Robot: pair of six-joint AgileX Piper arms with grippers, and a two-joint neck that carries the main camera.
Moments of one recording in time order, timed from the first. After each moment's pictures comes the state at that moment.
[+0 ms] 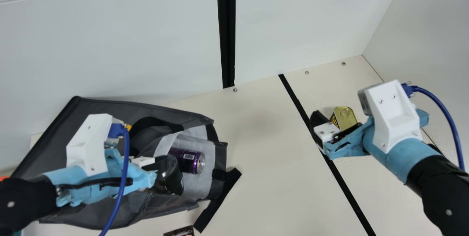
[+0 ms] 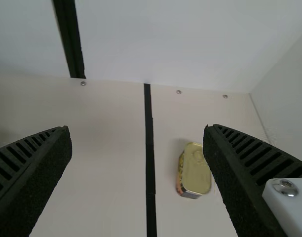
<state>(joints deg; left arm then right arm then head) -25.6 88.8 -76.6 -38.9 48.7 18.4 -16.6 53.1 -54.3 16.0 33.9 -29.3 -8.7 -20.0</state>
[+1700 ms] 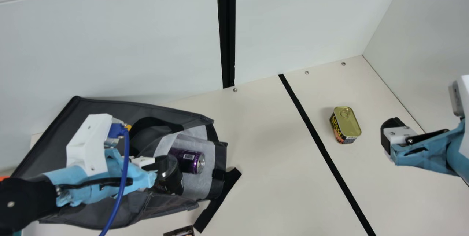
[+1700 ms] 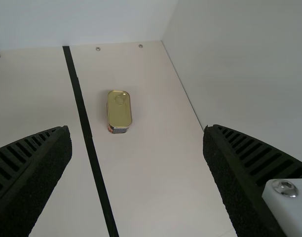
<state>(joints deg) -25.6 88.8 -76.6 -38.9 48.7 18.4 -14.6 50.6 -77.7 -13.7 67.8 -4.0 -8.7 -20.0</state>
